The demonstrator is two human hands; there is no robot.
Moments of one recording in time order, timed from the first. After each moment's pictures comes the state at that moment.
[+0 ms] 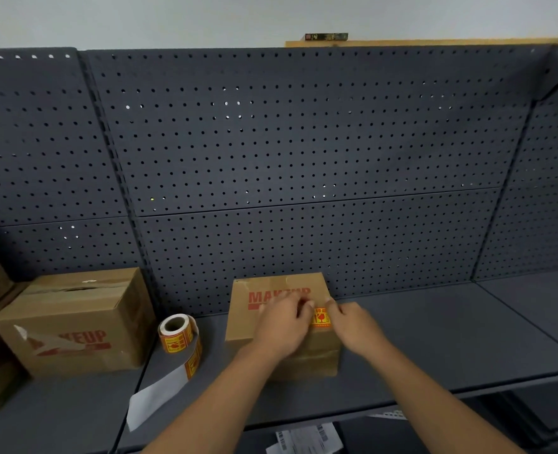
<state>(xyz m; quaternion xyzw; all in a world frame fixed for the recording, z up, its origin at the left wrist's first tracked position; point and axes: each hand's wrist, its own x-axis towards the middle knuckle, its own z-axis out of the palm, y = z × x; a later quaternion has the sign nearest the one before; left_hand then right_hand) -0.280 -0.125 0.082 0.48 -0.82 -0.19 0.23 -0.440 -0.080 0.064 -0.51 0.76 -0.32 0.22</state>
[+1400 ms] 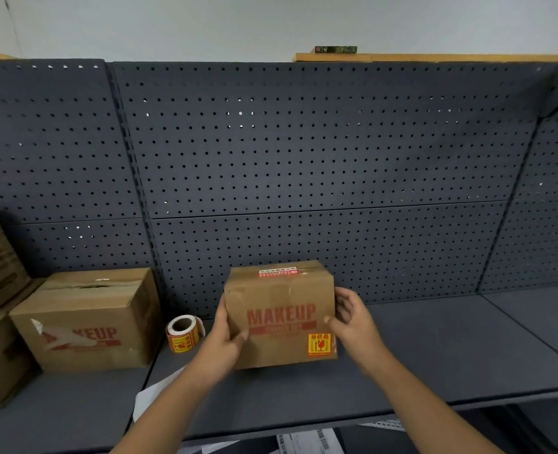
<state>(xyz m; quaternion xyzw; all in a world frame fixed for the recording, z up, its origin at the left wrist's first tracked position) -0.161 -0.123 0.062 0.46 -0.66 -0.48 0.34 -0.436 -0.074 0.053 -0.48 0.58 -0.56 0.35</state>
